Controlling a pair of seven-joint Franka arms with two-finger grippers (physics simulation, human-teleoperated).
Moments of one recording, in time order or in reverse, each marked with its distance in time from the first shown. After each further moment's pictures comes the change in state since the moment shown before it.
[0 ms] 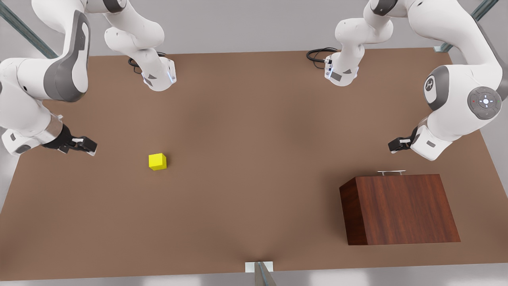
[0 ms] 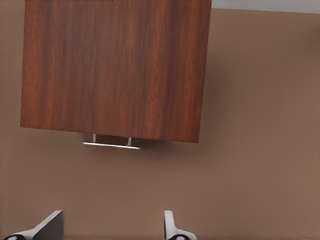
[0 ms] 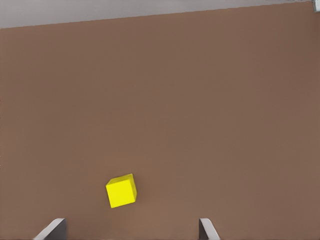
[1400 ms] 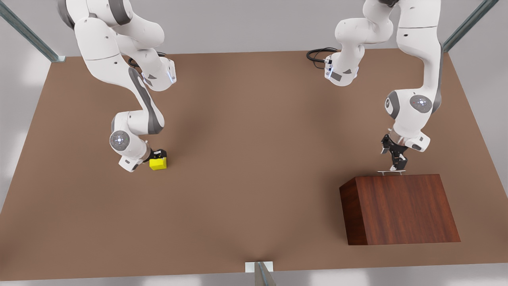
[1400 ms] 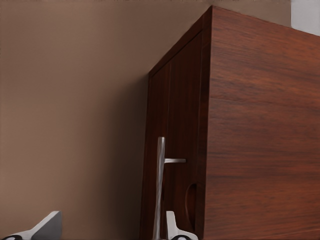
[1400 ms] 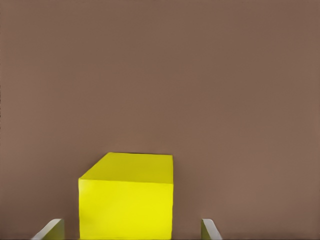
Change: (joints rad) left arm 0.005 -0.148 0.146 -0.975 0.020 1.205 -1.485; right arm -0.015 0.160 0.168 -0.785 0.007 0.796 -0.100
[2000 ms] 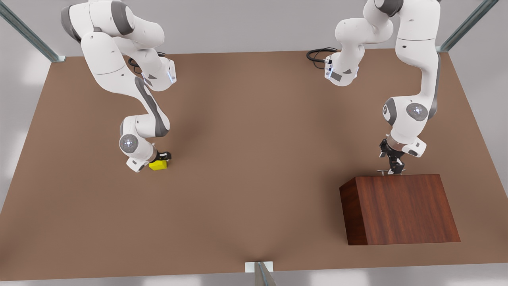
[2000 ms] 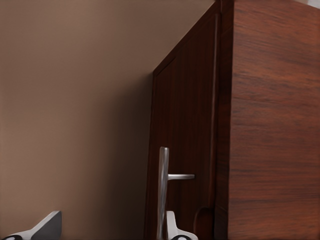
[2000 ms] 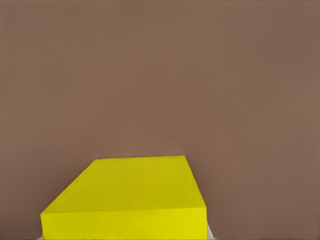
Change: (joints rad) left arm -0.004 0.089 0.010 0.020 0.003 0.046 0.001; right arm 0.000 0.100 0.014 -0.031 0.005 0.121 0.080
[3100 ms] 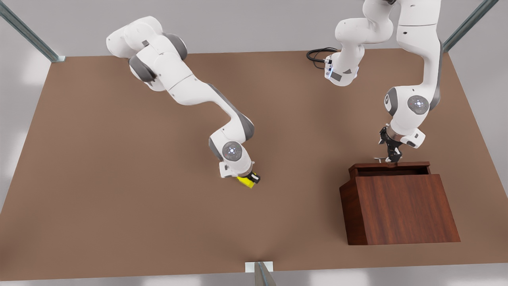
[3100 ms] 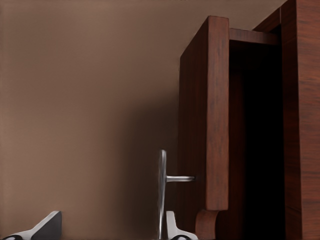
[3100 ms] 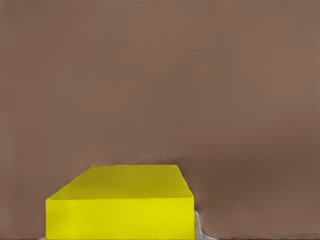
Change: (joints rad) left arm 0.001 -0.127 0.005 -0.097 0.046 -0.161 0.003; right arm 0.529 0.580 0.048 1.164 0.088 -0.320 1.259
